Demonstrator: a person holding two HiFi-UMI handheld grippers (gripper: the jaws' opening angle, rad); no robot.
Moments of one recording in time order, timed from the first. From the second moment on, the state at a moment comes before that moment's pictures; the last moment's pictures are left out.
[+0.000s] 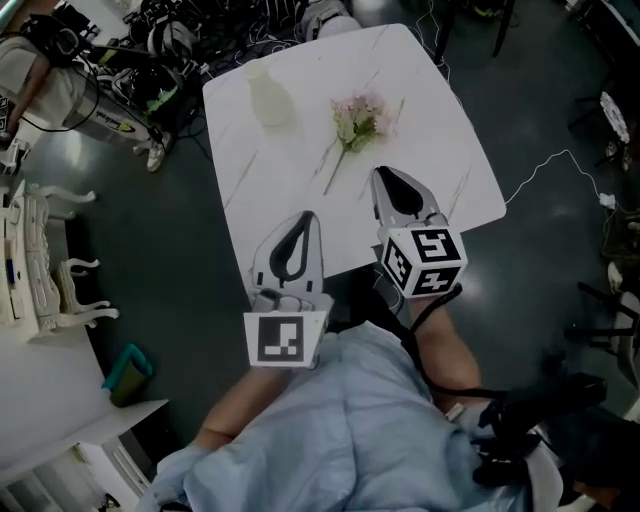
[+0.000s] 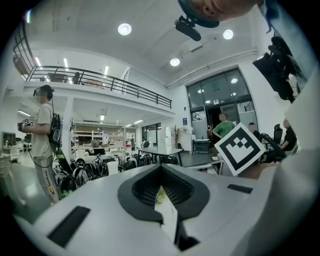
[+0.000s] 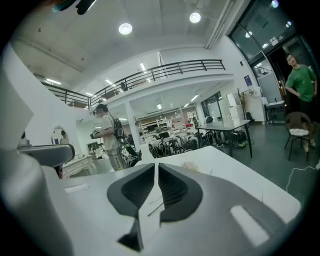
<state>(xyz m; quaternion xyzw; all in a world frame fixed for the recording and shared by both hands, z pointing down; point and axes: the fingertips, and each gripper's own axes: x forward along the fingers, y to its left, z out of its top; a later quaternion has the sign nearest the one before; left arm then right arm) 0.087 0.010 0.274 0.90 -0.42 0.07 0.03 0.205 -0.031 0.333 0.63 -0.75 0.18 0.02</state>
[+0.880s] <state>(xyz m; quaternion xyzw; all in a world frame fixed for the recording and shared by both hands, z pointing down) 0.071 -0.130 0.357 0.87 -0.45 0.14 0.14 0.226 -0.171 0.508 0.62 -0.66 0.42 0.11</state>
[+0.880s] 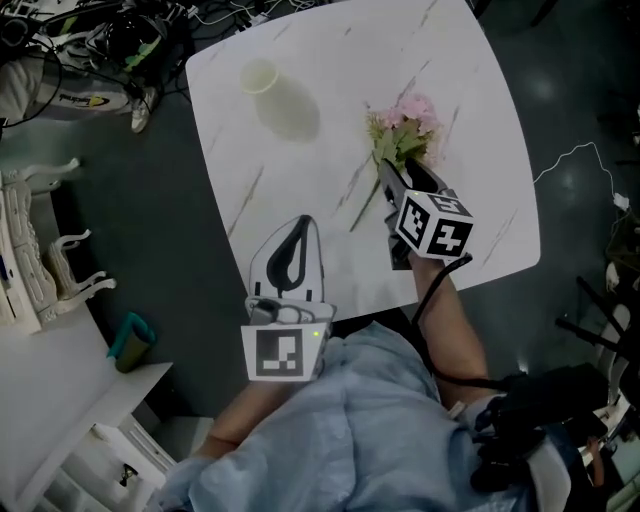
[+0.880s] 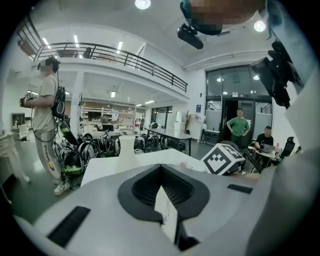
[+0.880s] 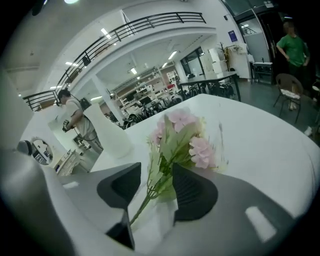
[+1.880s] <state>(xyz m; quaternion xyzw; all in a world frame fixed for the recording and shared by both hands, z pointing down) 0.040 -0.153 0.375 0.86 -0.46 0.12 0.18 0.228 -0.203 0.511 0.64 -0.65 0.40 0.08</state>
